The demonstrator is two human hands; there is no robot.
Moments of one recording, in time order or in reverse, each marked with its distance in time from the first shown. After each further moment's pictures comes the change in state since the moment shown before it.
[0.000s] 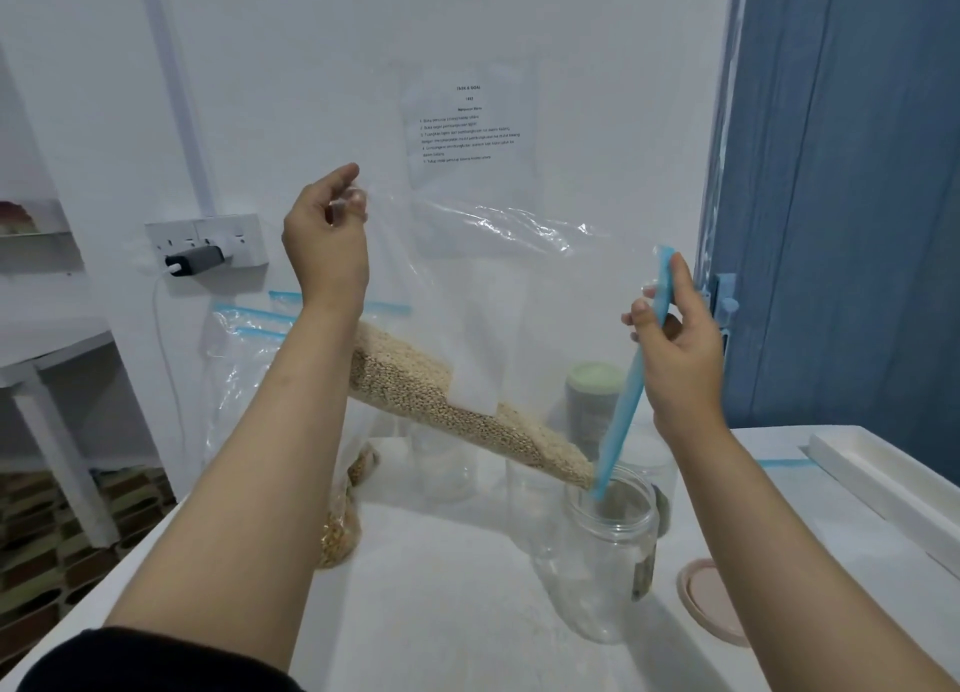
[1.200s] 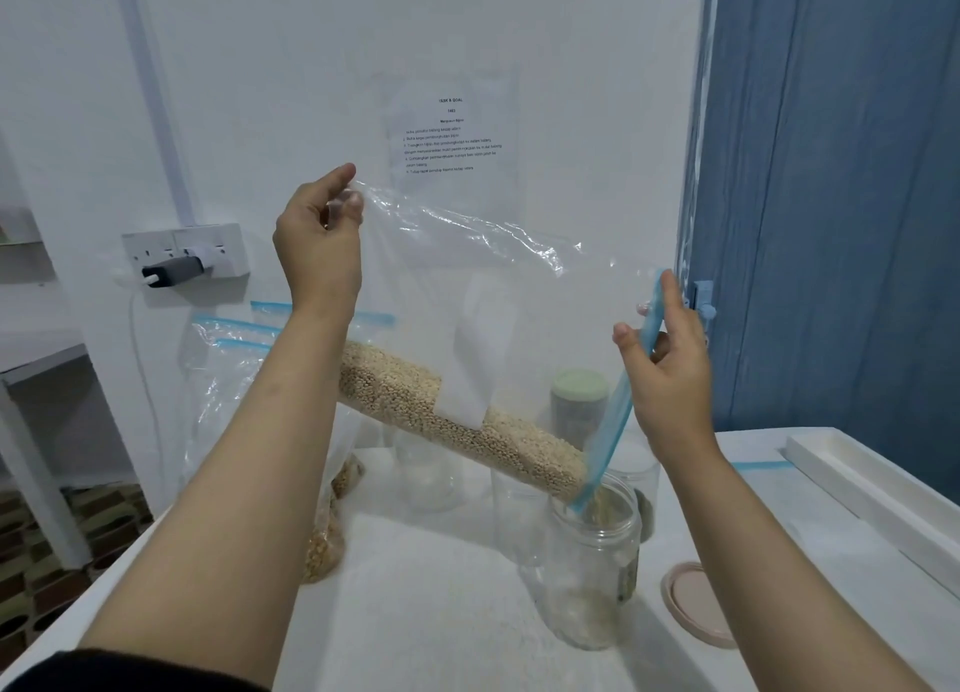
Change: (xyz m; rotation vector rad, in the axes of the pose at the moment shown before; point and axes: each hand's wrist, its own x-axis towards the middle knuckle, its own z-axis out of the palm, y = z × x) left_hand -0.005 0.011 0.007 -0.026 -0.068 0.061; right_hand -0.010 -0.004 -0.014 -0.181 -0.026 -0.036
